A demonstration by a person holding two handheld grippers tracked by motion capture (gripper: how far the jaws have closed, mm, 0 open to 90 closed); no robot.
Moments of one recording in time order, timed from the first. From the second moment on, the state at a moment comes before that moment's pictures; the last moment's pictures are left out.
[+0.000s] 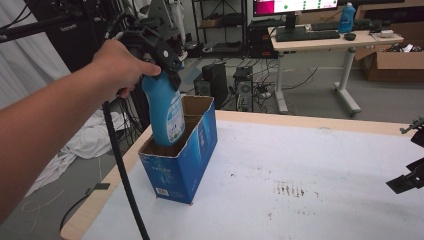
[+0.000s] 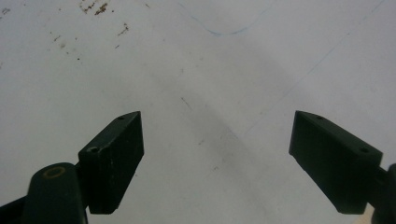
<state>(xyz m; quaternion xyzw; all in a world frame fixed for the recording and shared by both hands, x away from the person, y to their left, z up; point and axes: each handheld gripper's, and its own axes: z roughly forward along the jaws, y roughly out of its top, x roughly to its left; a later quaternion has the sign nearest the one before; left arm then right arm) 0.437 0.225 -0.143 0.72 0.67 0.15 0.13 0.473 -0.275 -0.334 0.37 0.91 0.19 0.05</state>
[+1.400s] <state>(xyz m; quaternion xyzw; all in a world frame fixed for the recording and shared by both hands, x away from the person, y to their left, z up) 0.459 0.233 -0.279 0.72 0.68 0.10 0.09 0.475 -0.273 -0.350 0.36 0.91 0.18 0.04</state>
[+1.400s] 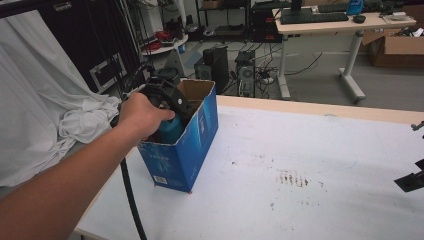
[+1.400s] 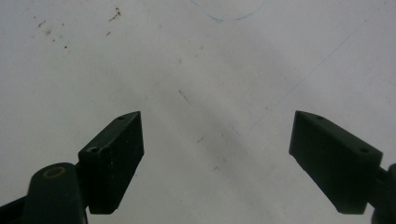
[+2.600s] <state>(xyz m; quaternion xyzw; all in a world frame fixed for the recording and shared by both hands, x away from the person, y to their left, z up) 0.459 0.243 -0.284 0.71 0.70 0.07 0.10 0.473 -0.267 -0.347 0.36 0.92 0.17 0.04</state>
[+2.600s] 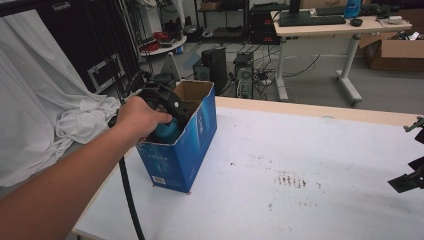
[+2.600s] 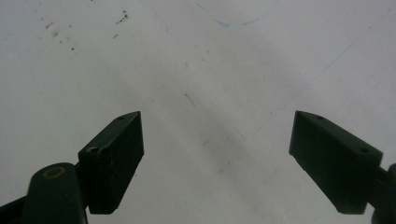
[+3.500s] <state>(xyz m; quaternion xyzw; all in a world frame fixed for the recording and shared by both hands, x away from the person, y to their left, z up) 0.451 0.243 -0.249 0.70 0.70 0.09 0.11 0.468 -0.265 -0.344 0.35 0.92 0.18 0.04</state>
